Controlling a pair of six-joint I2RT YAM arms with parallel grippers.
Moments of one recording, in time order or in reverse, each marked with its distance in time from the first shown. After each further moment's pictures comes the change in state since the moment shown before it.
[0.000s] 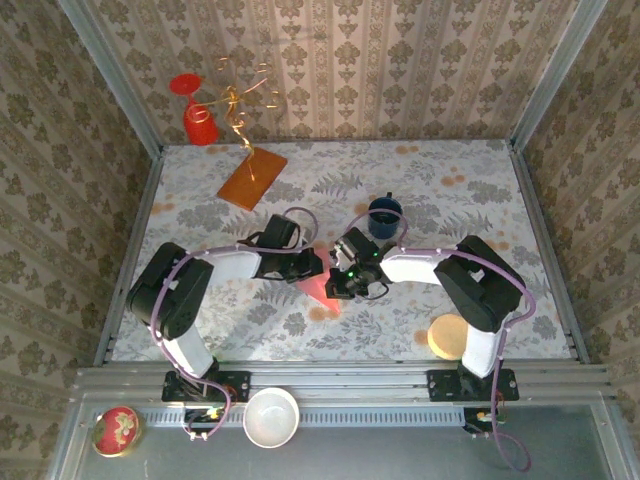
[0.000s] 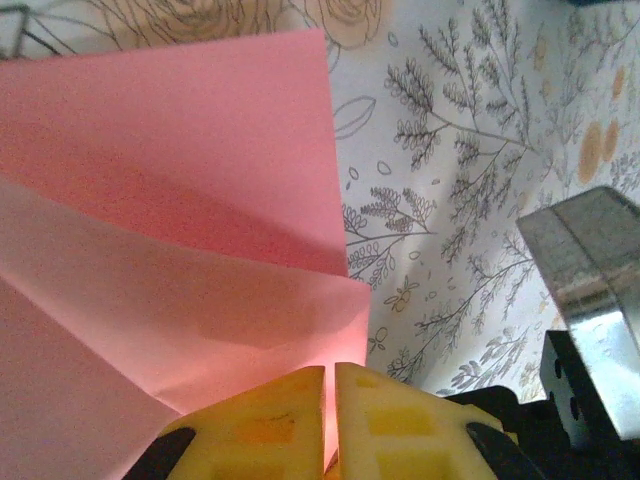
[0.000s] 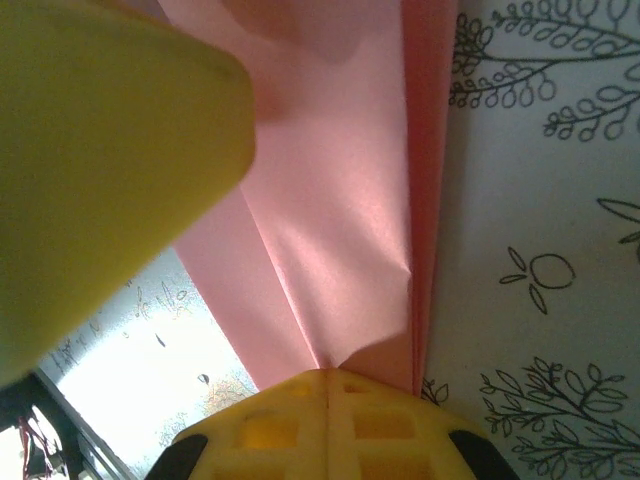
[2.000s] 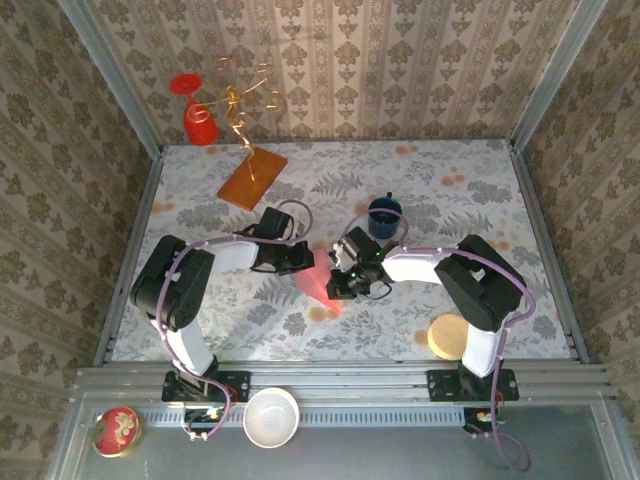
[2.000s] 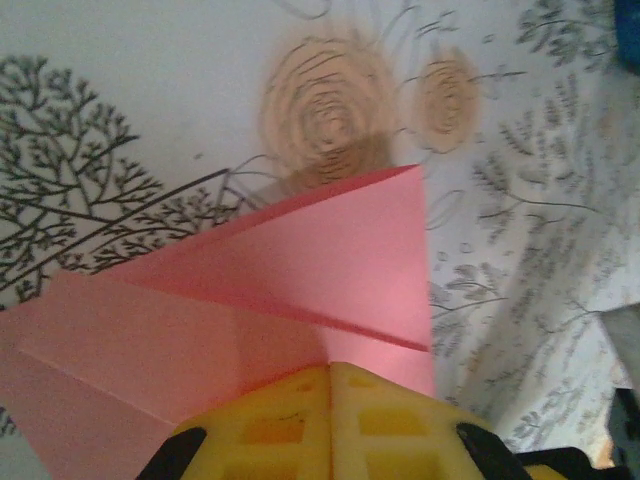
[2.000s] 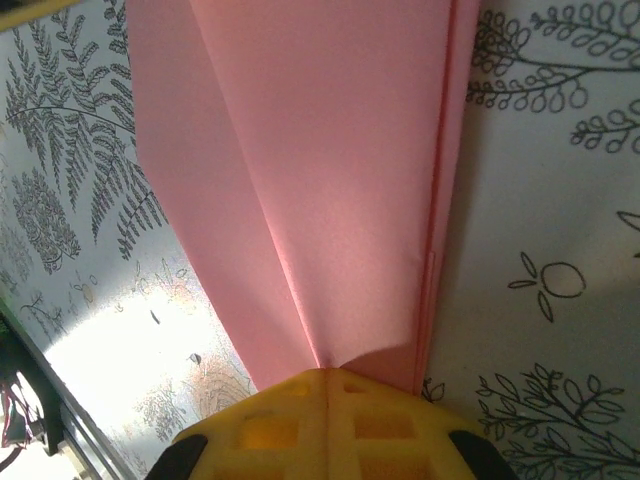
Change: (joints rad) left arm 0.074 0.063 0.070 -0.080 -0.051 0.095; right arm -0.019 -0.002 -0.015 0.005 -0.038 -0.105
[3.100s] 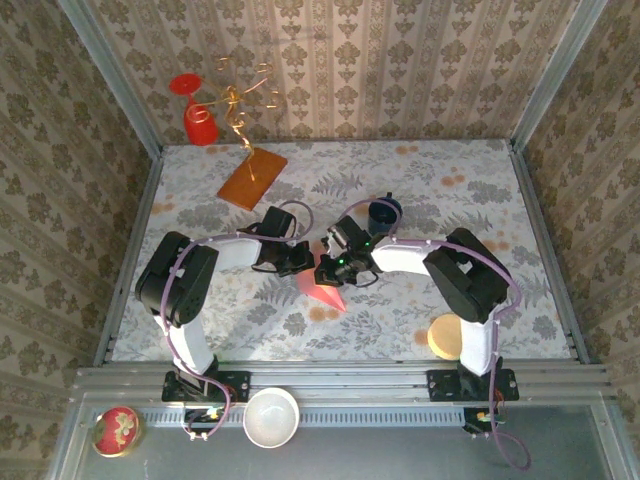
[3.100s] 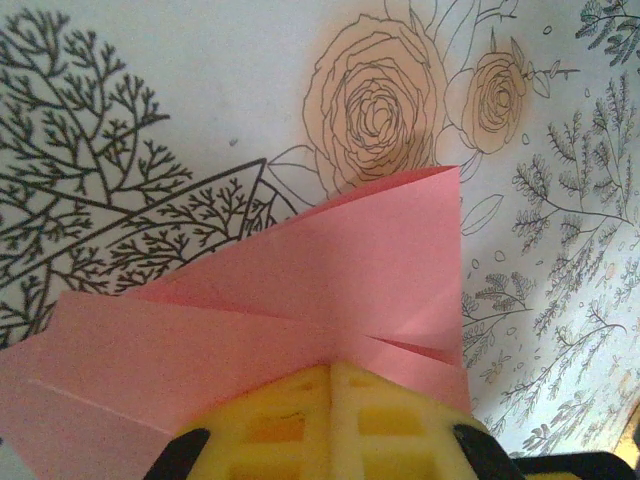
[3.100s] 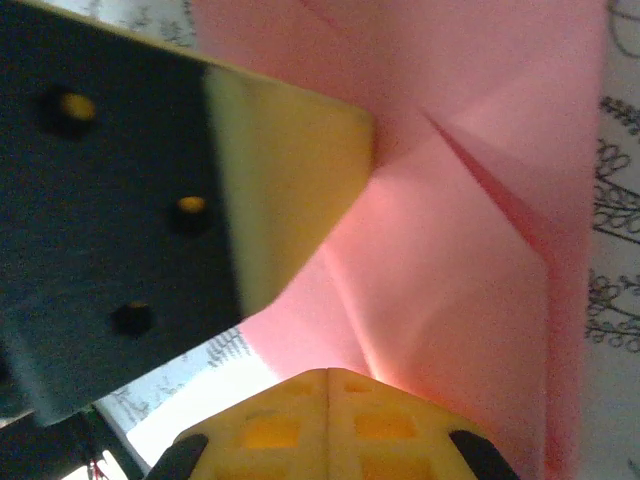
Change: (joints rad) left arm -0.002 0.031 0.034 -0.050 -0.010 -0.041; right arm 0.006 0.095 0.148 0.040 -0.001 0.166
